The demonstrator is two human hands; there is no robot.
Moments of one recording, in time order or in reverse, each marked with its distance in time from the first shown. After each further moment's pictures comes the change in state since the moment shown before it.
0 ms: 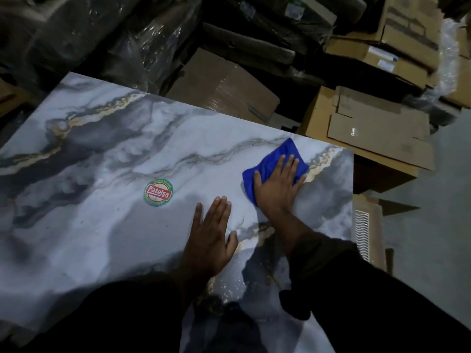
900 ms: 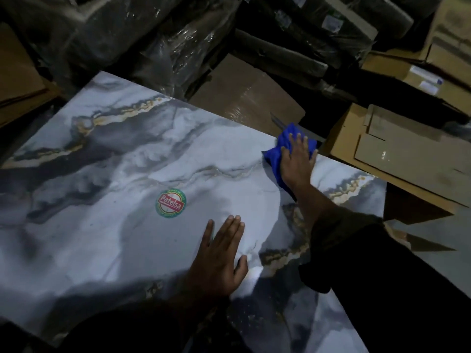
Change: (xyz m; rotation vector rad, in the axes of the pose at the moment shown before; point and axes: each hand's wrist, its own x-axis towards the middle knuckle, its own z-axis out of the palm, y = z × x) left_hand 0.004 0.005 -0.011 -0.062 0.041 0.014; right_hand 0.128 -0.036 -0.011 0.289 -0.009 -0.267
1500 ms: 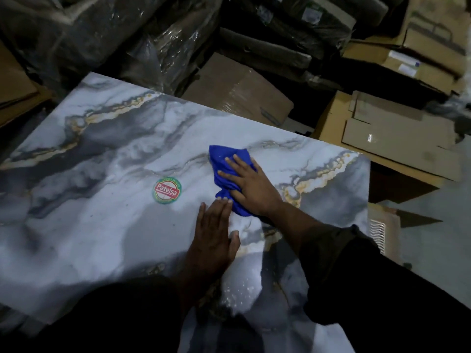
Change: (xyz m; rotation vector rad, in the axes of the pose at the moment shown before) left_hand -0.005 0.007 -0.005 -0.116 0.155 -0.058; right_hand -0.116 -0.018 0.021 -0.178 -0.204 -0.777
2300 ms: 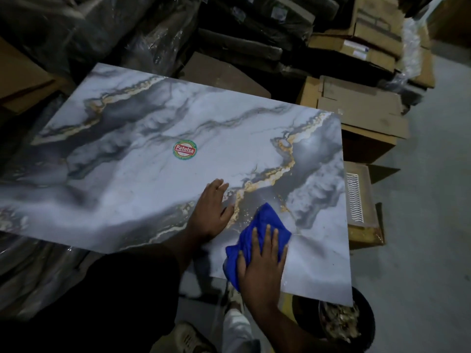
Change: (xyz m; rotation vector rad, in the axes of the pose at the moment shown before) left_hand -0.087 -0.023 -0.072 -0.193 -0.307 -0.032; right_hand -0.241 -0.298 0.082 -0.089 0.152 0.911
